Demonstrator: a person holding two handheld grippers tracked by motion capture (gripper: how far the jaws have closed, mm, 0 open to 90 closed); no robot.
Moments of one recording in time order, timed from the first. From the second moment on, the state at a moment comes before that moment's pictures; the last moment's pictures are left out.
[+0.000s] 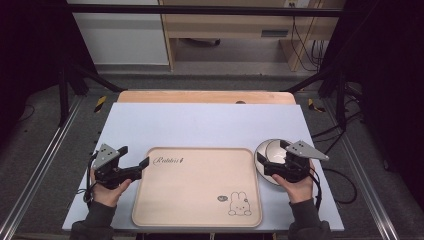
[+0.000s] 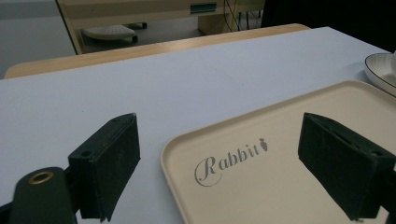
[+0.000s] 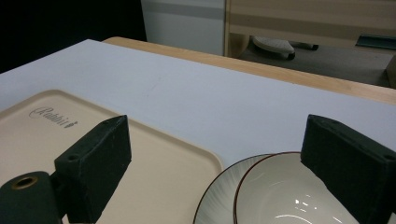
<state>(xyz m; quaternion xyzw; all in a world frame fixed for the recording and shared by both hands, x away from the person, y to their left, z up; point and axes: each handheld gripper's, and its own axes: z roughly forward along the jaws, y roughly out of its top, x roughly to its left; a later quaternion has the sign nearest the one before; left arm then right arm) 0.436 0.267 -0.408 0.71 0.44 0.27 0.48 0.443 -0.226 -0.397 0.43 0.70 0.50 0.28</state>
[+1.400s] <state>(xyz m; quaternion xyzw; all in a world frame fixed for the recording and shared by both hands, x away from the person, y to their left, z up) 0.437 0.263 -0.413 0.72 0.44 0.26 0.48 0.458 -0.271 -0.391 0.49 0.68 0.46 0.29</state>
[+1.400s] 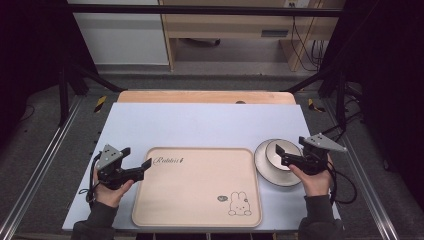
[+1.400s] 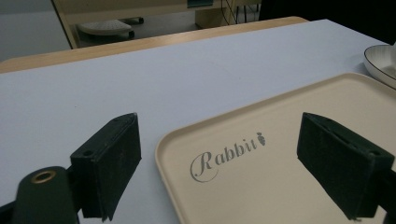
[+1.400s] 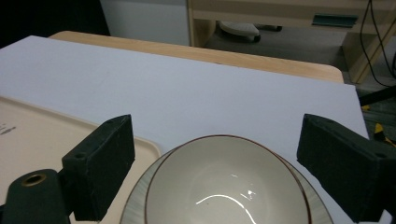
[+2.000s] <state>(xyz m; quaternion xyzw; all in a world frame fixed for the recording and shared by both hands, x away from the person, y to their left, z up) 0.438 0.262 -0.416 0.72 0.44 0.26 0.47 0.473 -0.295 -0.405 0.54 0.68 0.40 0.30</state>
